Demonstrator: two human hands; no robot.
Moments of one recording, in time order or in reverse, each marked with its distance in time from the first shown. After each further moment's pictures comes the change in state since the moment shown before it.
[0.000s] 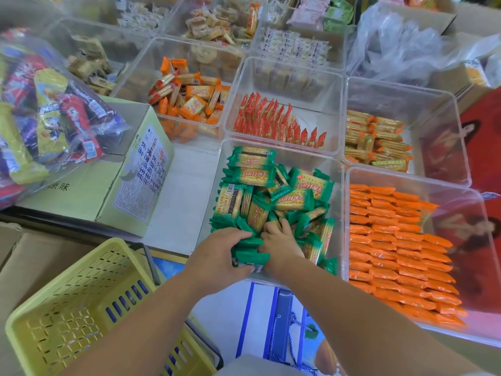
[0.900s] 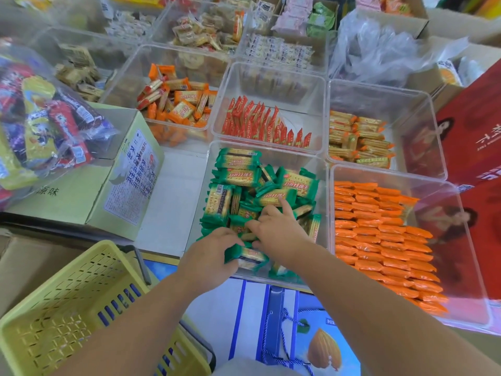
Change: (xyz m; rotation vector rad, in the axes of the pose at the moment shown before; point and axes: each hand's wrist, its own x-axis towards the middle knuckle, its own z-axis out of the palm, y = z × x) left_hand 0.003 0.004 0.003 0.145 -0.093 -0.025; right_hand -0.024 0.032 -0.038 0.060 0.226 -0.016
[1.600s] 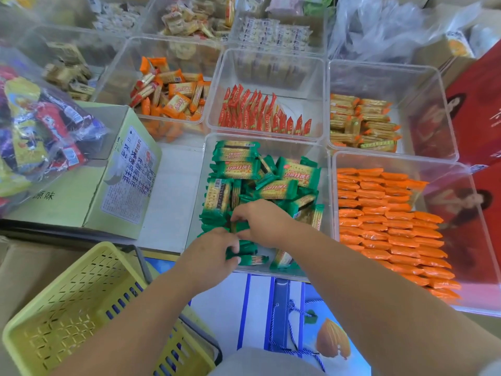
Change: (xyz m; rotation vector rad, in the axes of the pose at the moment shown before) left_hand -0.002 0.012 -0.014 0.113 -0.090 -0.035; right_hand 0.029 -0.006 -0.016 0.567 -0.056 -0.025
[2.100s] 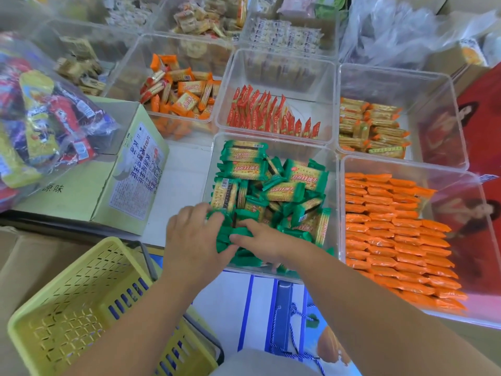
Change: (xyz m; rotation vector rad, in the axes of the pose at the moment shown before) left_hand -0.010 -0.008 -0.010 0.346 0.542 -0.039; right_hand -0.009 -0.006 0.033 0.485 -0.256 0.391
